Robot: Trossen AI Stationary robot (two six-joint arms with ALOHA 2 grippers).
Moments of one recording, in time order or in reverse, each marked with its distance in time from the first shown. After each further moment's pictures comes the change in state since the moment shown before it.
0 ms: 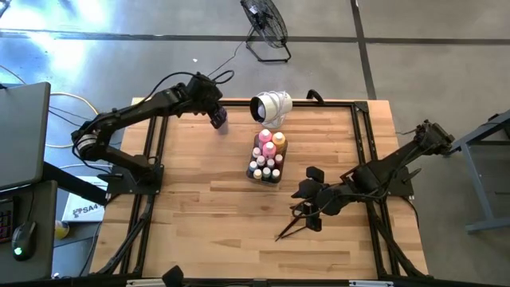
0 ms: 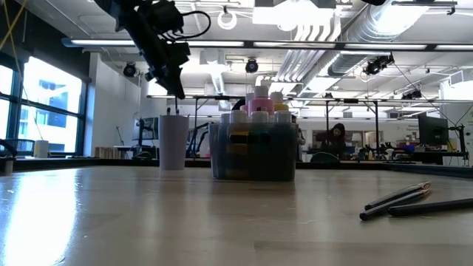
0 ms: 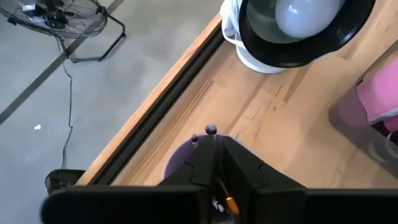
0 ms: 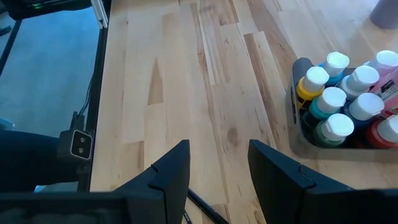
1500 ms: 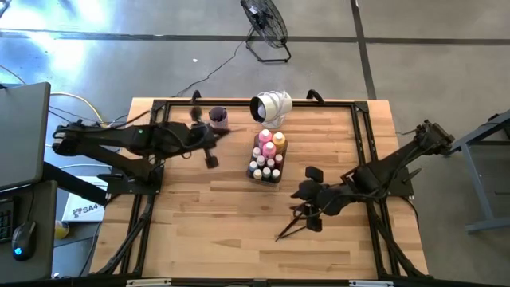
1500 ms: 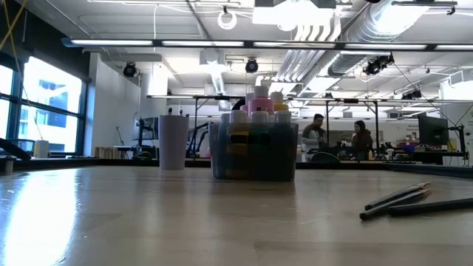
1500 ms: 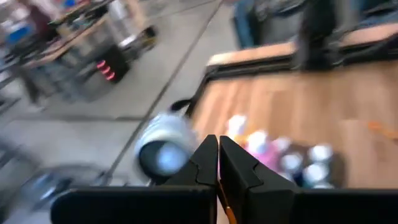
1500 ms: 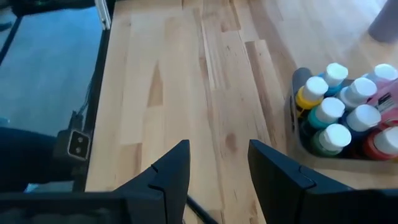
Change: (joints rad) left arm -0.745 -0.287 0.002 0.172 -0.459 0.097; right arm 0.001 -0.001 0.000 0.016 0.010 -0.048
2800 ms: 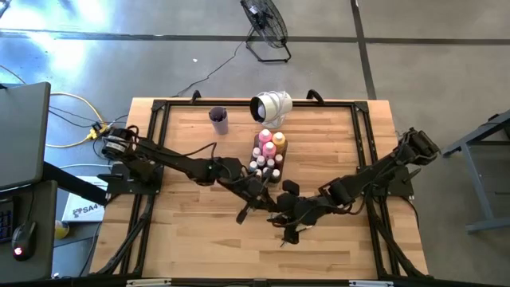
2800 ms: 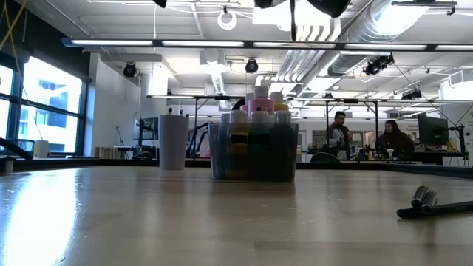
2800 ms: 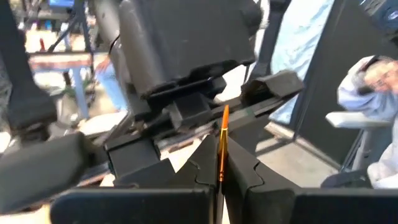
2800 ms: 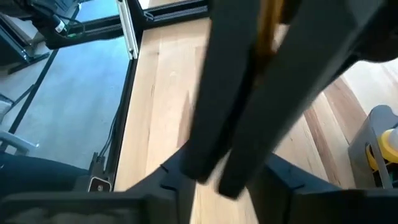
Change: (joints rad) left arm -0.093 0.614 -0.001 0.907 0.886 -0.214; right arm -0.021 0.219 0.000 0.369 -0.050 -0.032
